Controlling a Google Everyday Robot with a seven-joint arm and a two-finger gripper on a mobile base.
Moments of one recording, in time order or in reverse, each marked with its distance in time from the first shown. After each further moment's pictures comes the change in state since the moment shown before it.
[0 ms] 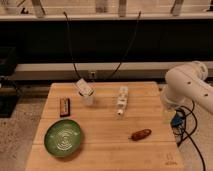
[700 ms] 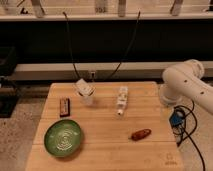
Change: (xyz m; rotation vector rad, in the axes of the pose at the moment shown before) arm -0.019 -0.024 0.005 0.008 0.001 -0.023
